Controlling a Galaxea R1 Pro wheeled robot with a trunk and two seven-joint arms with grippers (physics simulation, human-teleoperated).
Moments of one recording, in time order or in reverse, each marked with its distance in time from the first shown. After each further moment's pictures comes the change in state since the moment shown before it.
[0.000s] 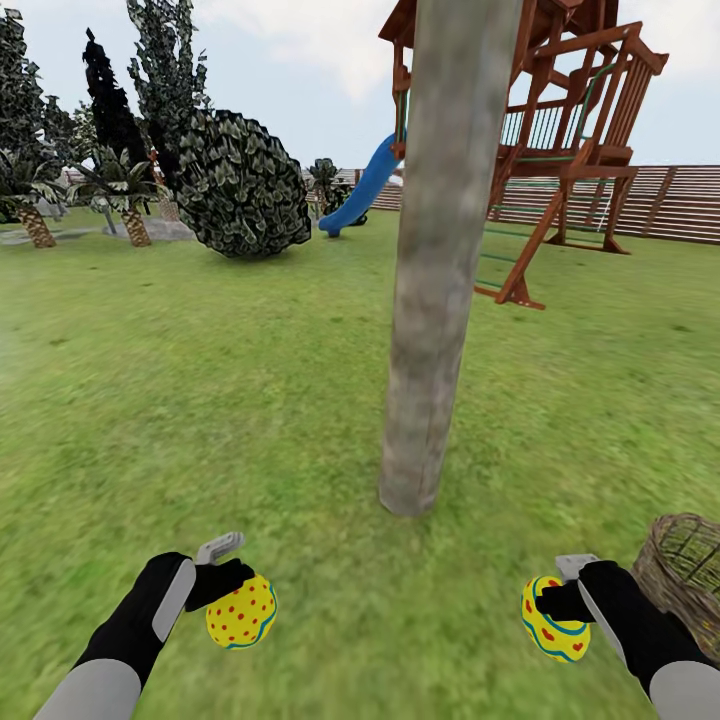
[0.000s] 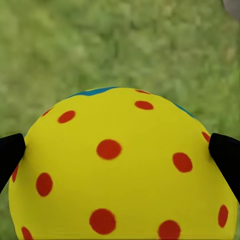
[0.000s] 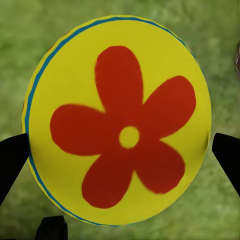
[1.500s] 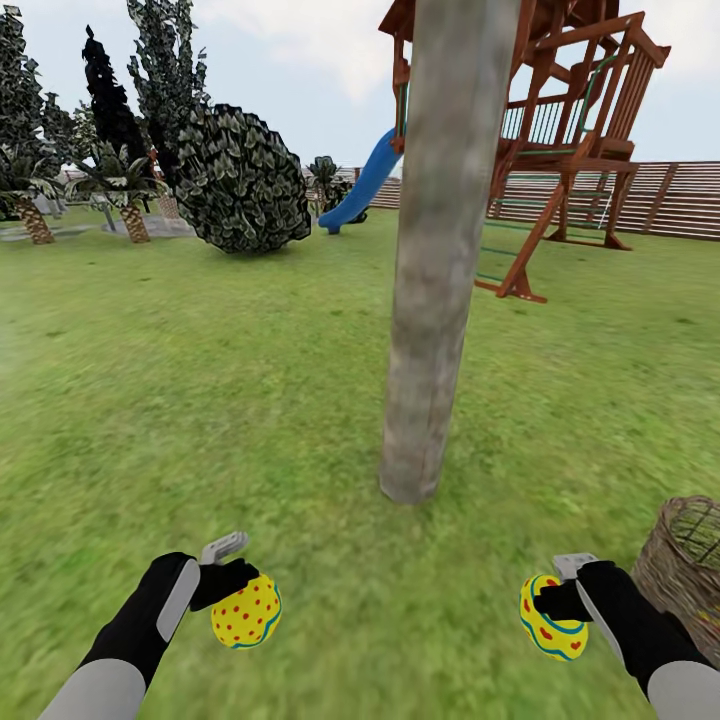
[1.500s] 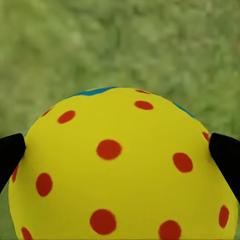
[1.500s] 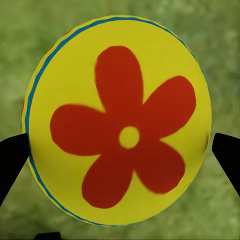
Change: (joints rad) left arm 0.000 -0.014 0.000 0.000 0.001 -0.001 -0.002; right arm 0.000 0.004 0.002 0.000 0.002 -0.008 -0.002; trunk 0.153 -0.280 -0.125
